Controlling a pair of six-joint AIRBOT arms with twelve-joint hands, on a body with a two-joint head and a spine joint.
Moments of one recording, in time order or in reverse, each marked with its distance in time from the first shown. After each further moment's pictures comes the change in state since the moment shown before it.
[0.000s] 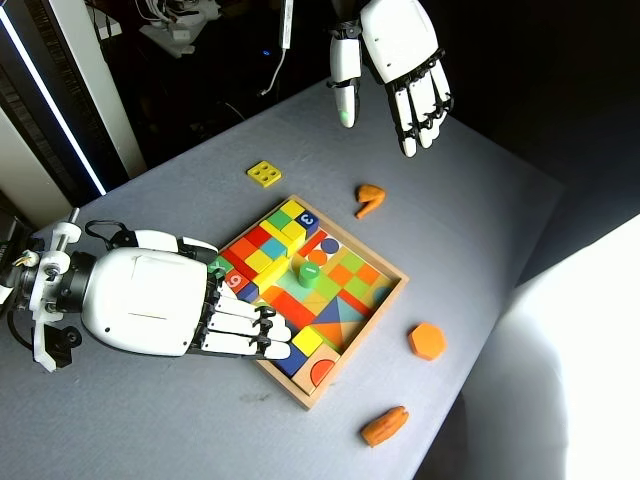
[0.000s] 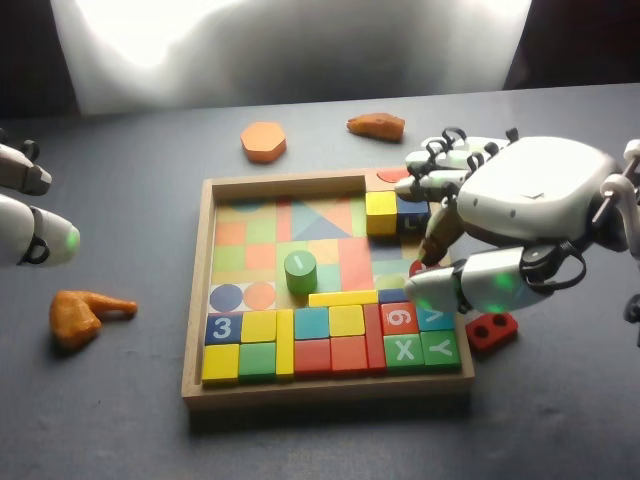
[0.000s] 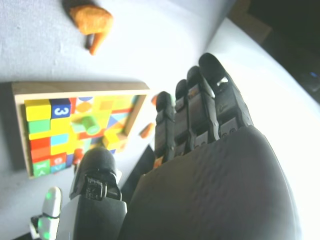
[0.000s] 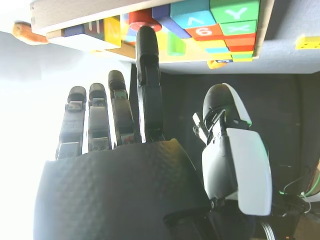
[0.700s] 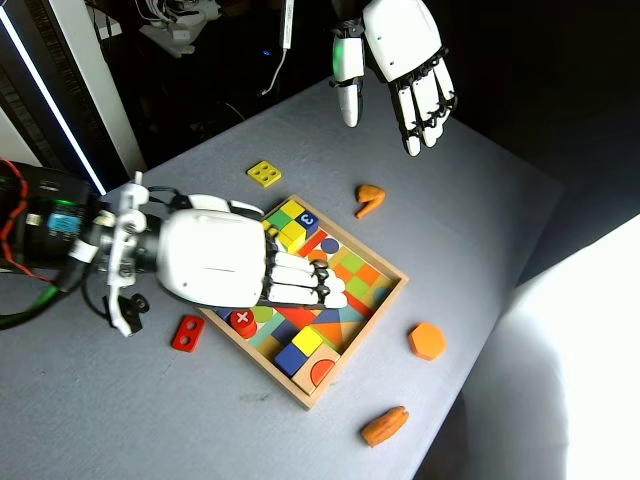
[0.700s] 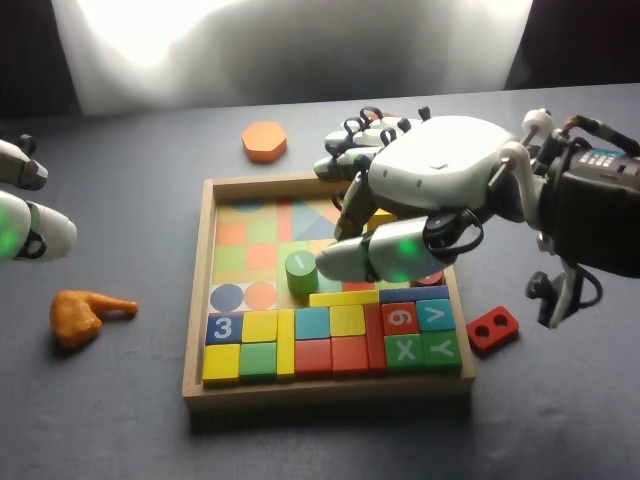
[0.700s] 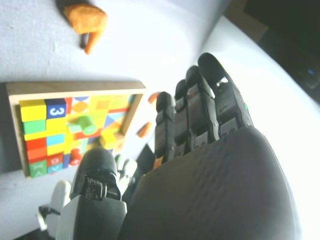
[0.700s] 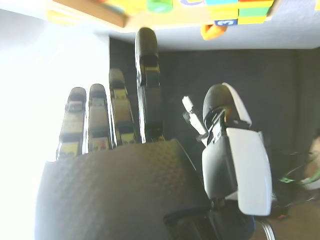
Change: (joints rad) left arm -0.003 0.000 0.006 0.012 -0.003 0.000; right arm 0.093 -0.187 0.130 0.038 -0.041 0.027
